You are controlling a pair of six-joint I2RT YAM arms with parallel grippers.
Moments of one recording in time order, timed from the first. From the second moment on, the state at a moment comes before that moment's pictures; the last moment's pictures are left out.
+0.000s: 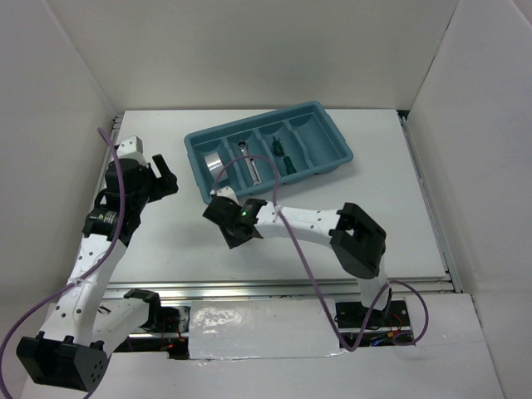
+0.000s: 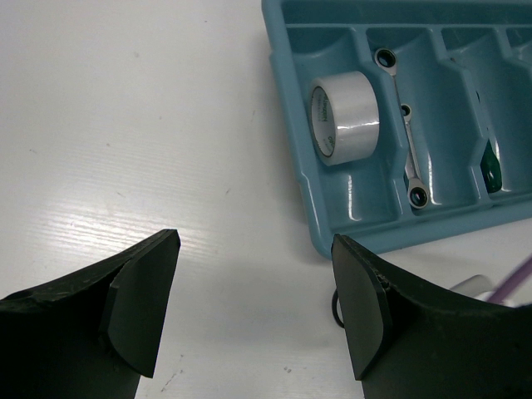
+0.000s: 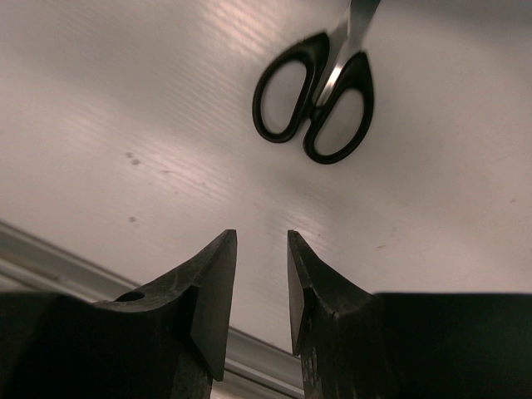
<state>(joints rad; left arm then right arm) -0.14 0.92 0.94 -0.48 -0.14 -0.38 1.09 1.89 1.49 -0.65 0.26 0.52</state>
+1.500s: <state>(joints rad) -0.01 0.92 0.94 -0.49 0.06 -0.36 1.09 2.09 1.51 -0.51 0.46 0.76</state>
